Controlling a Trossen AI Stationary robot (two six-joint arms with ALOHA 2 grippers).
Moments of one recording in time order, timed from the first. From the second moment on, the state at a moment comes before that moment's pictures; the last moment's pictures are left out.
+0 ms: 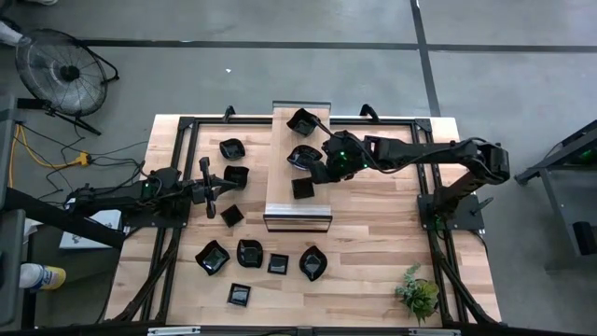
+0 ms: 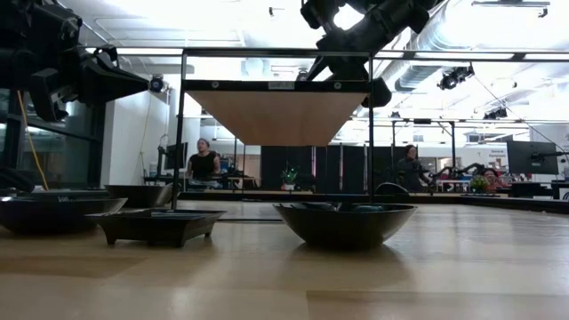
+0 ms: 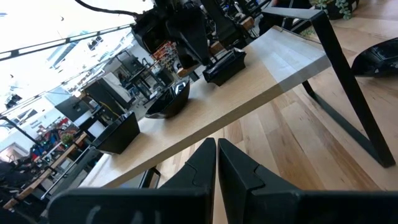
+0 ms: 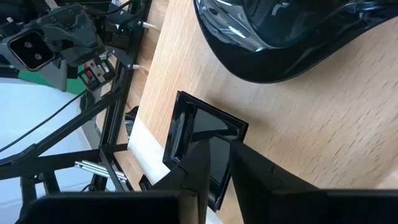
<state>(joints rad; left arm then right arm) 0.08 0.01 0.04 -0.05 -0.06 0.66 -0.20 1.53 1.14 -0.32 -0.24 1.09</state>
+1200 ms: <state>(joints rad) 0.08 0.01 0.04 -0.05 -0.06 0.66 0.18 1.38 1.14 -0.39 -0.03 1.28</state>
